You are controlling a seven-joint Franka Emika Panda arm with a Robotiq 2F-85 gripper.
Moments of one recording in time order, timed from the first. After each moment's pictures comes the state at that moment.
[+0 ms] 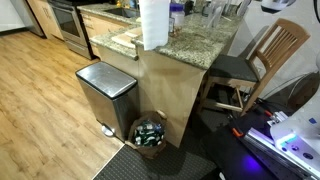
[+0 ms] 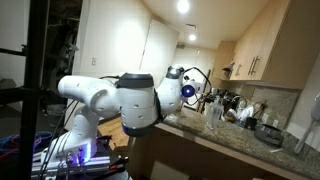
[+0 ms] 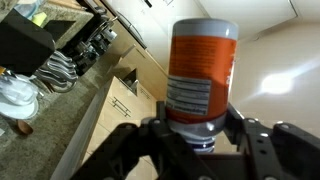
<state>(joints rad) 1.45 -1.47 -1.37 -2.32 0.05 3.23 -0.73</state>
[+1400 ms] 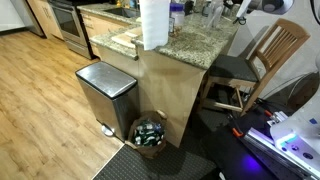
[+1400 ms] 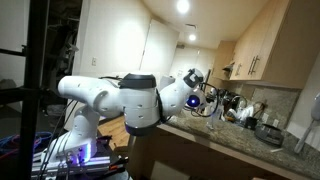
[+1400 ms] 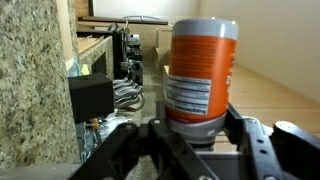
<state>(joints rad) 1.49 -1.47 -1.38 -2.14 0.66 3.22 -0.56</state>
